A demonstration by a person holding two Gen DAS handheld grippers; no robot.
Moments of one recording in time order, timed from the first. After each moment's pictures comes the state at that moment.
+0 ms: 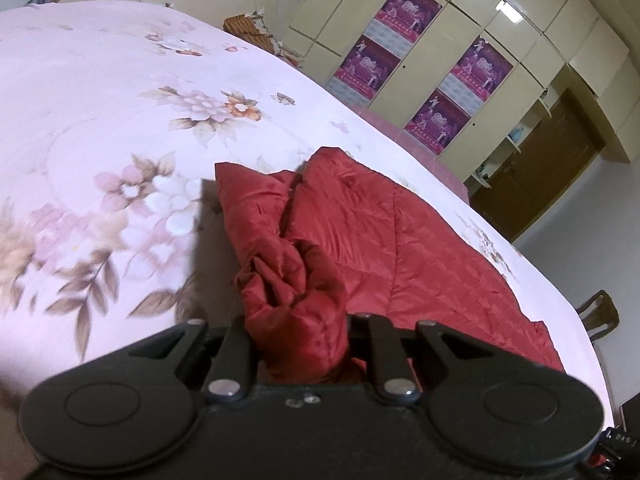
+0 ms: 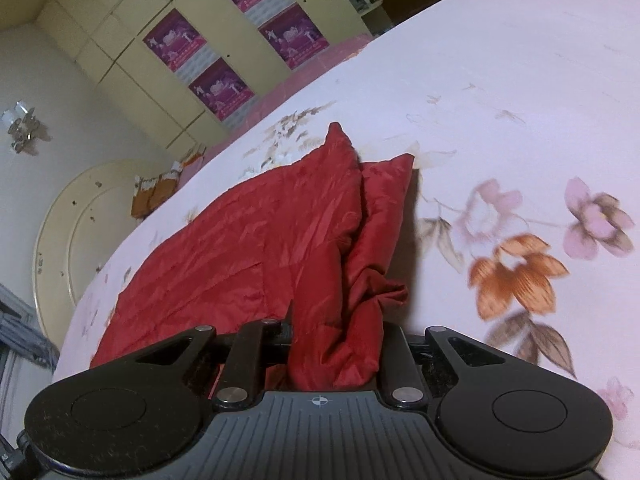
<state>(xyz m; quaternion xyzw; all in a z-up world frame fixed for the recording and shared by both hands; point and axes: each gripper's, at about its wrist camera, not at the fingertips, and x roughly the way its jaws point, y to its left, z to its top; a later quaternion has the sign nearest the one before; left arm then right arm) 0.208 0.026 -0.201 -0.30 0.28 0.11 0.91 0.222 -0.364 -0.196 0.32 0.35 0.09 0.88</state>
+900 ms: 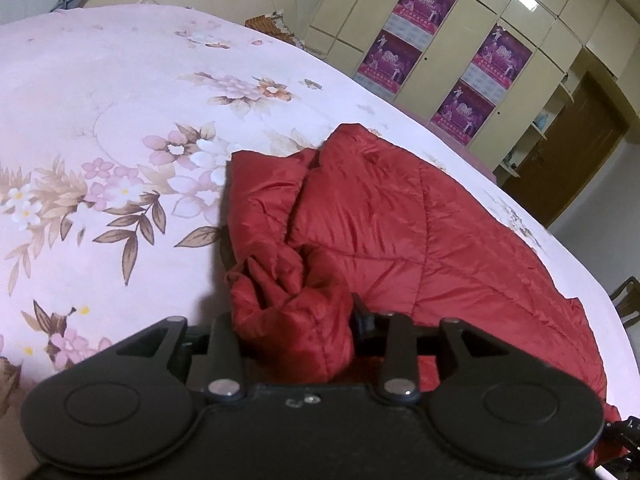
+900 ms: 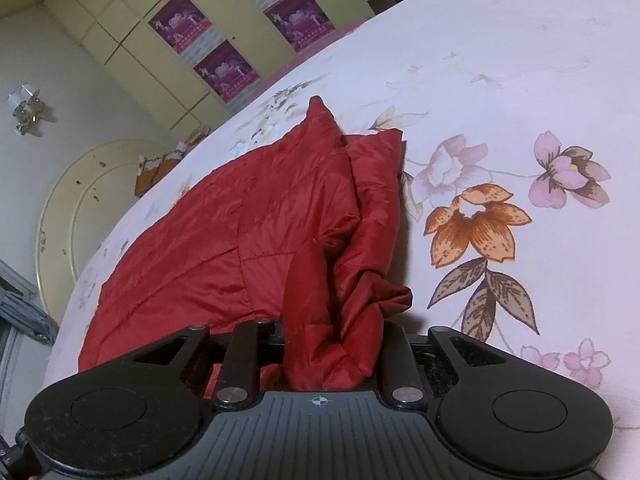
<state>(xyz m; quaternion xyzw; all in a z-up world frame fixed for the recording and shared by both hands) 0.188 0.013 -0.221 -0.27 0.30 0.15 0.90 0.219 -0.378 -0.224 0.31 0.36 0.11 0.87</state>
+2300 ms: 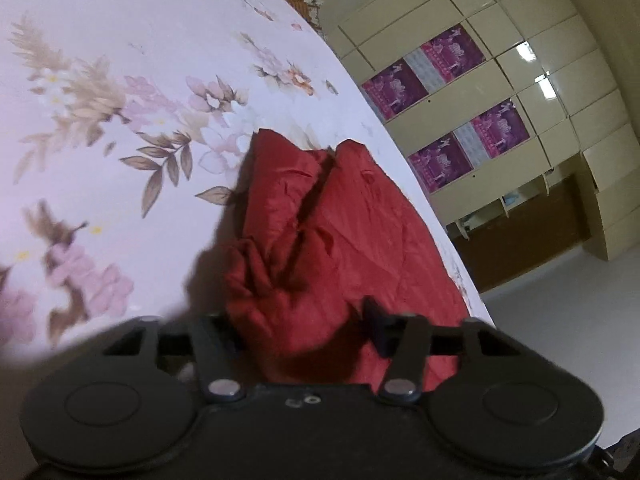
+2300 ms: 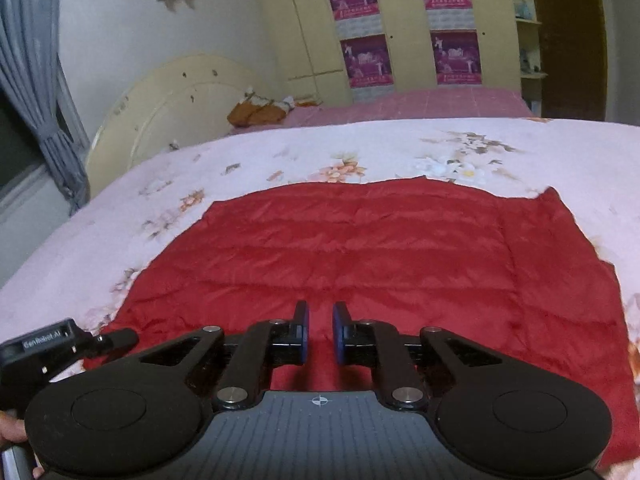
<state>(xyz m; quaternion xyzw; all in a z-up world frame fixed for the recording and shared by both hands) 0.171 0.052 -0.243 -0.46 0.25 0.10 0.85 0.223 -0.188 -0.160 0.07 0.31 0.24 0.92</state>
